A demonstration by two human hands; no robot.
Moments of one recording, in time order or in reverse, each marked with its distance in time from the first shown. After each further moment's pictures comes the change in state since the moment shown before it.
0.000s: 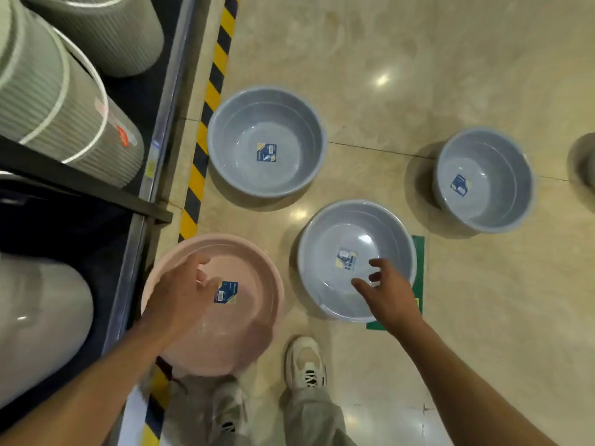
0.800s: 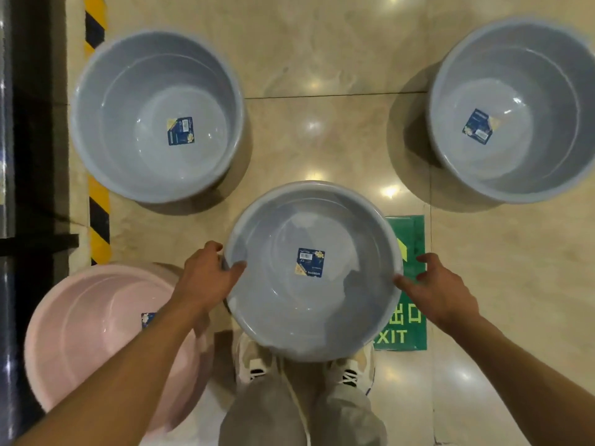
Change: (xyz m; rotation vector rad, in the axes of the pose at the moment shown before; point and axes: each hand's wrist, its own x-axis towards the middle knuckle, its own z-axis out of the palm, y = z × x) left_hand 0.154 0.111 0.212 0.185 -0.106 -0.096; right_hand 0.199 0.207 -0.034 -0.156 -0.174 0.232
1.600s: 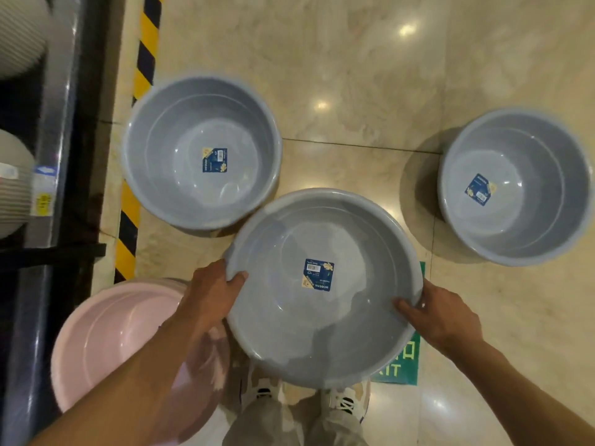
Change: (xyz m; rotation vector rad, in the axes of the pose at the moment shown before) left_hand -0.010 0.010 -0.071 -0.177 -0.022 -0.046; right_hand -0.022 -0.062 -0.056 -0.255 0.054 -0.193
